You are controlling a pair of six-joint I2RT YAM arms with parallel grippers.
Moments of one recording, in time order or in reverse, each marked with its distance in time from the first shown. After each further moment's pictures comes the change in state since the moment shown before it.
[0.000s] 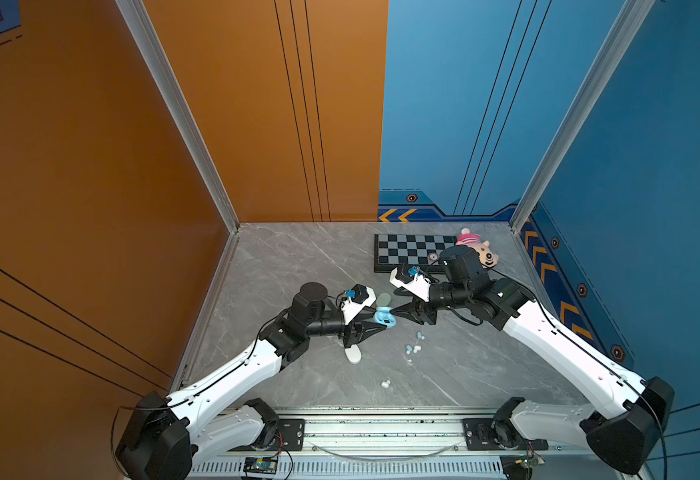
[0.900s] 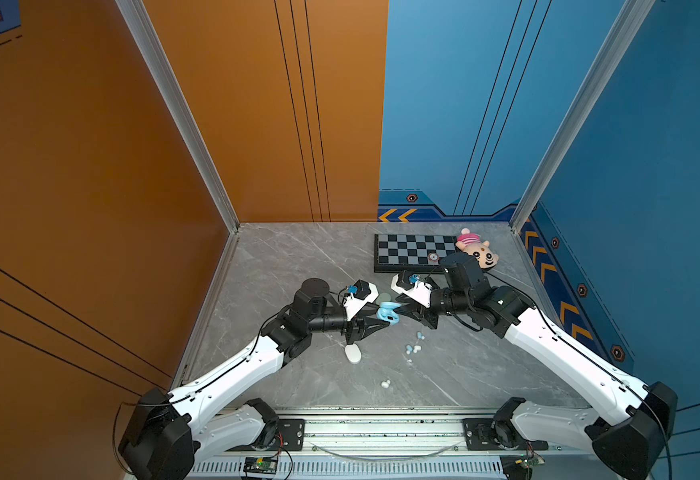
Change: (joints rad) left arm -0.003 0.020 0.041 0.013 0.015 -0.007; right arm 0.011 -0.047 -0.074 0.044 0.069 -0.031
